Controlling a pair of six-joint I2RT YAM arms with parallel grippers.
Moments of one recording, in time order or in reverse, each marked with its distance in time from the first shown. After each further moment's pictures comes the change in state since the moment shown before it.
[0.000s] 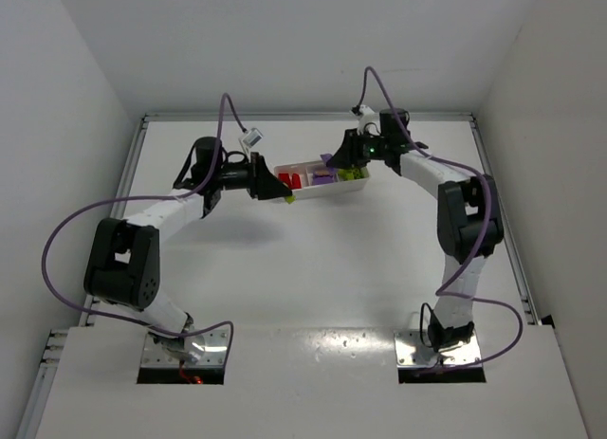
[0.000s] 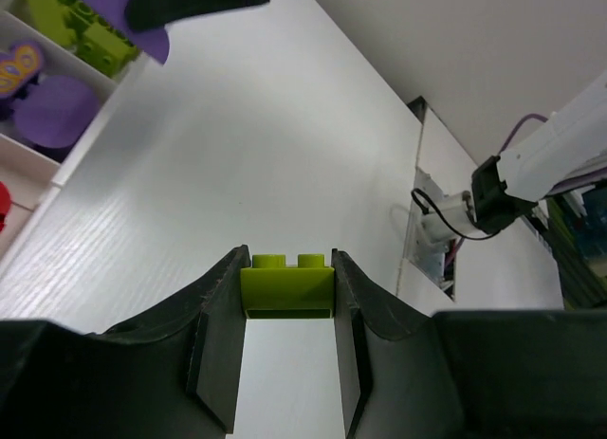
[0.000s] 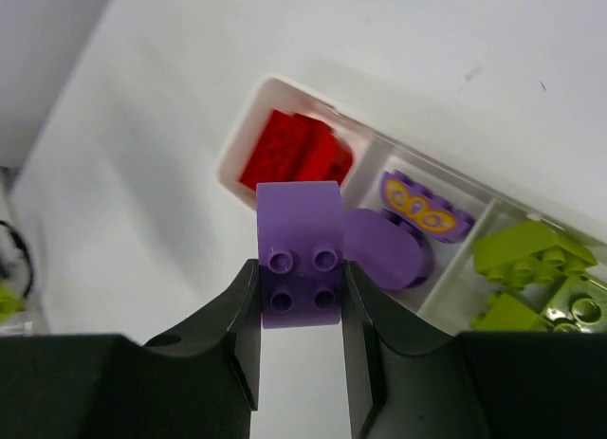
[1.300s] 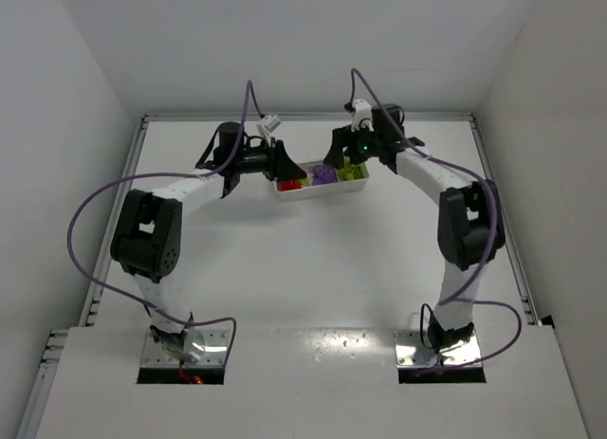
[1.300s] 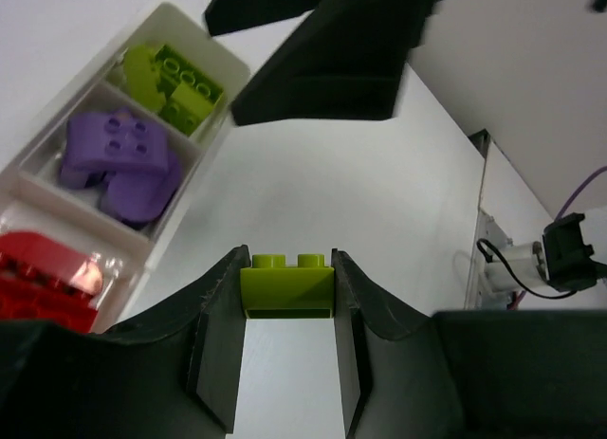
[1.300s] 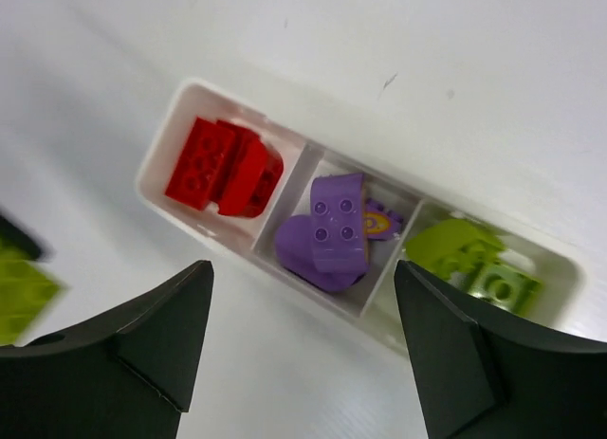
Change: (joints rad) left arm -0.035 0.201 0.205 -0.041 -0.148 0.042; right arm 0.075 0.051 0.079 -0.119 0.275 -0.136
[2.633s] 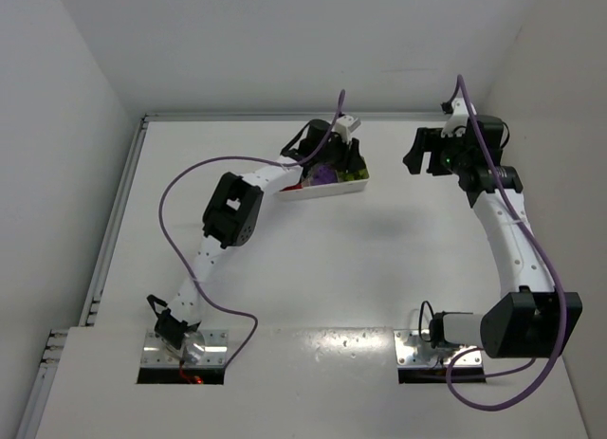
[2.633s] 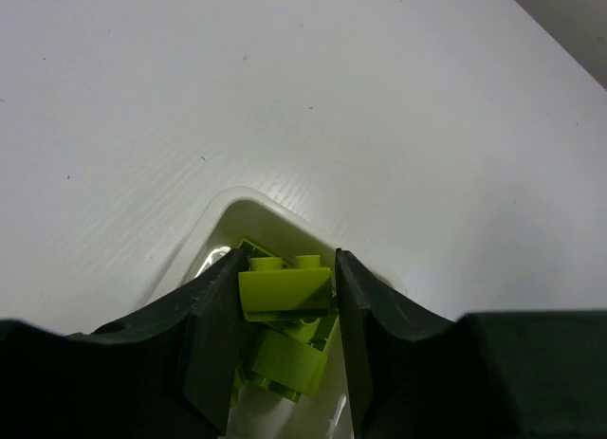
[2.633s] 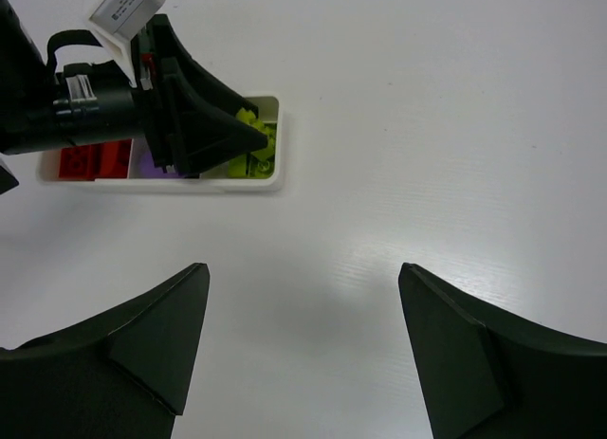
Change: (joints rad) left arm -0.311 0.755 0.906 -0.150 -0.452 0.159; right arm -0.319 -0.725 -0.298 -0.299 0.224 -0.005
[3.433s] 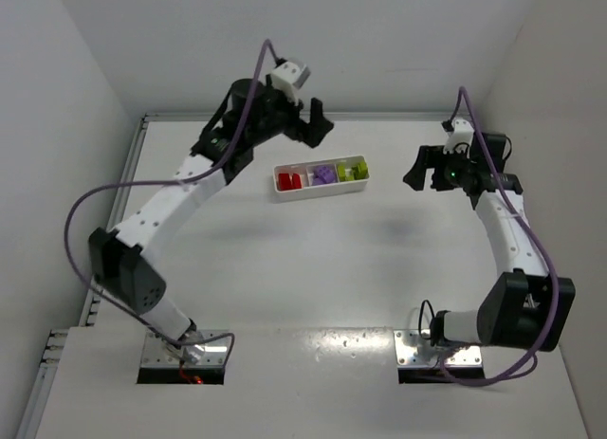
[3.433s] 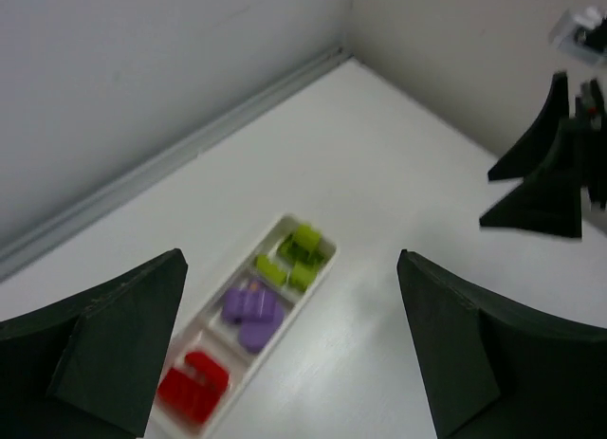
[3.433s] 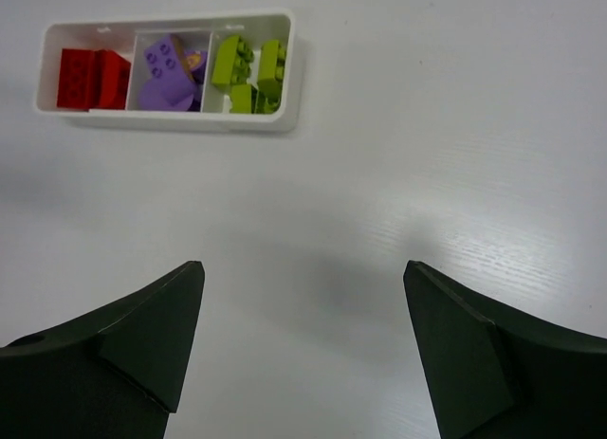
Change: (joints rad) left arm 0.020 -0.851 -0.350 -0.274 -0.222 0.113; right arm -0.103 0.027 -0.105 0.004 -0.193 -0.068
